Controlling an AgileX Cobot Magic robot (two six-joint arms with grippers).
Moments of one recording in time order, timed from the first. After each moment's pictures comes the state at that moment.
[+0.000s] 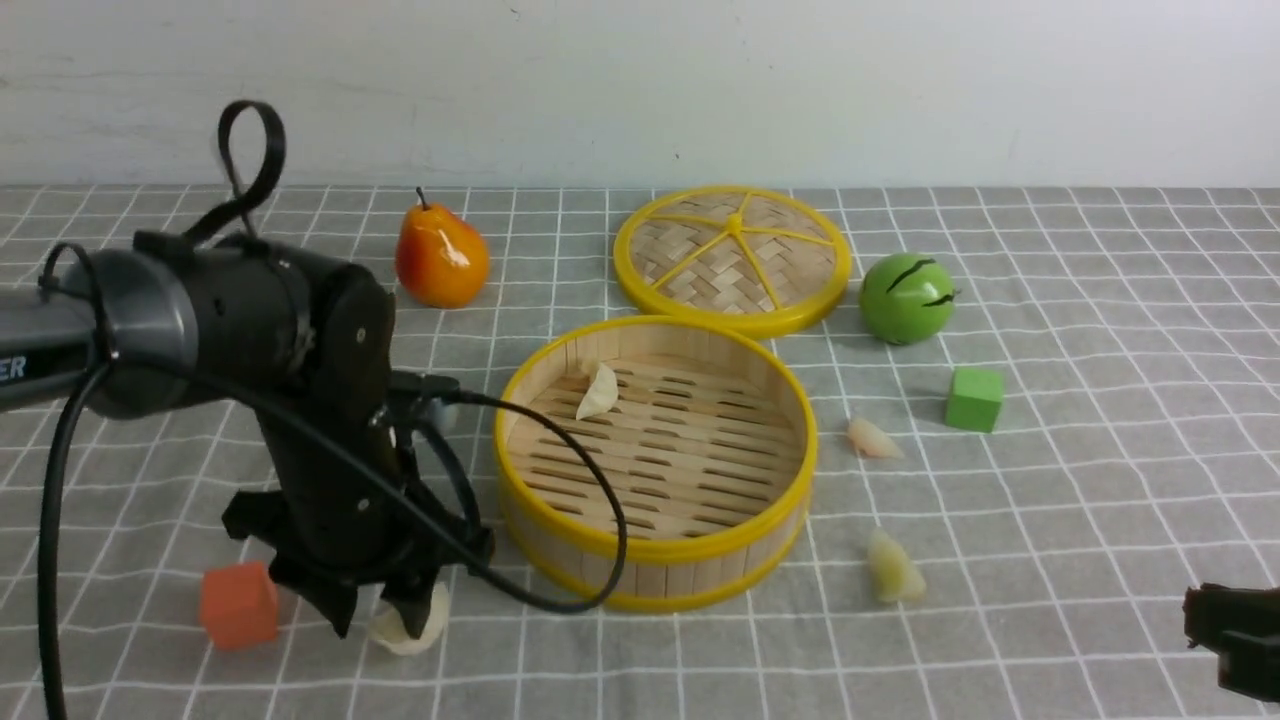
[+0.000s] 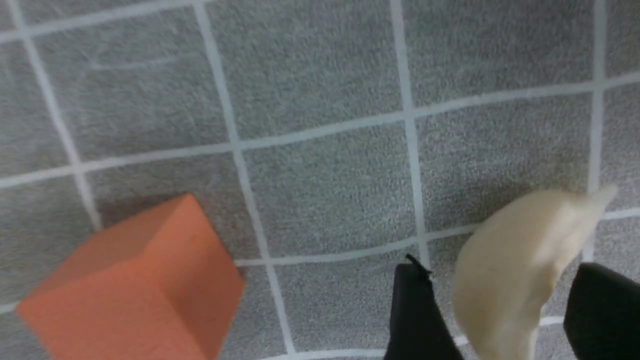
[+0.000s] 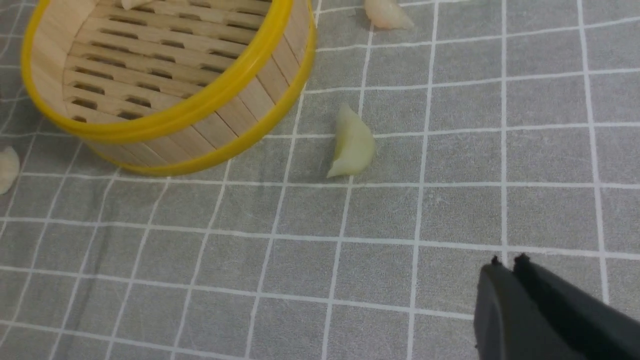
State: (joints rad) right arm 0.01 0.82 -0.46 0.65 0.49 -0.43; left arm -0.36 1.83 -1.17 0.00 0.89 -0.20
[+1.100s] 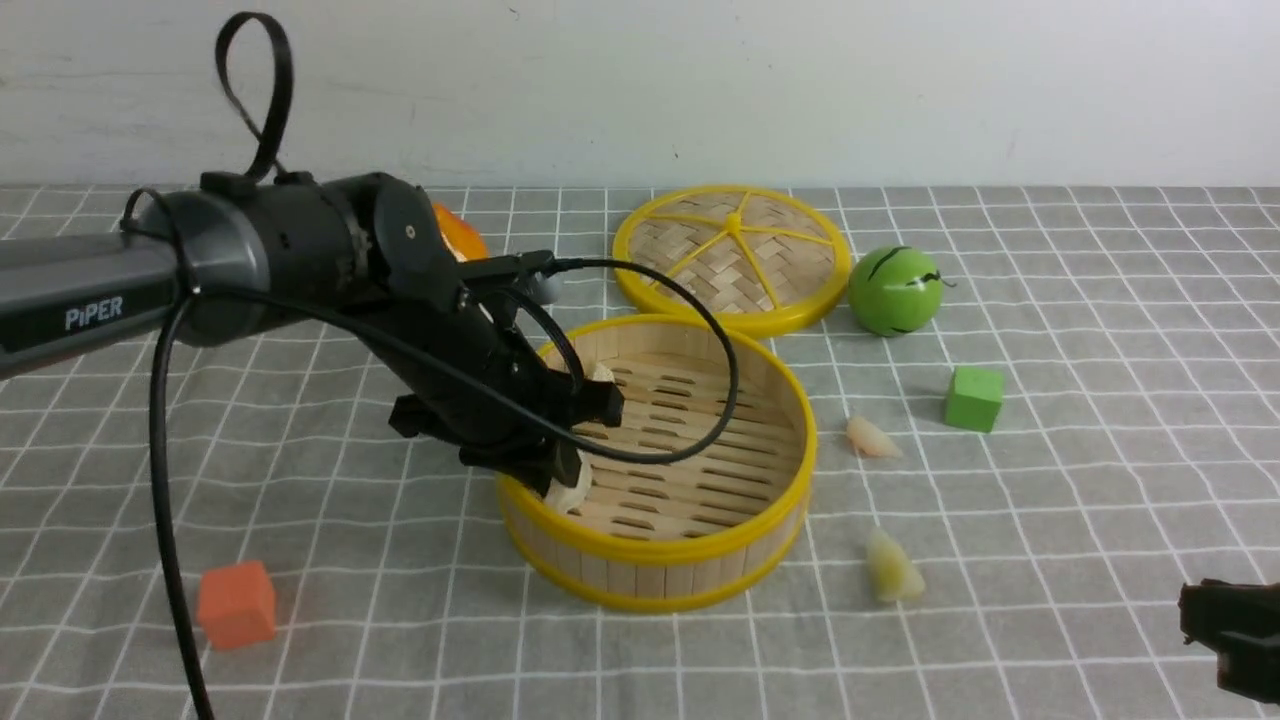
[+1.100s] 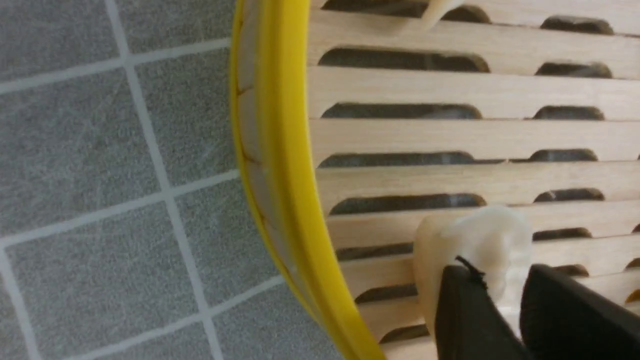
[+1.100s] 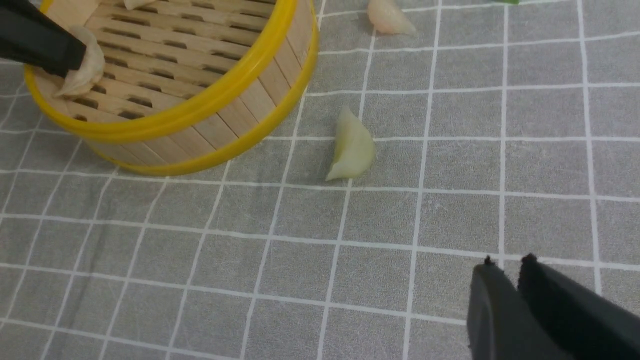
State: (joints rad) right arm 0.01 0.82 -0.46 0.66 0.49 -0.46; left arm -0.37 1.95 -1.45 -0.37 0.75 0.03
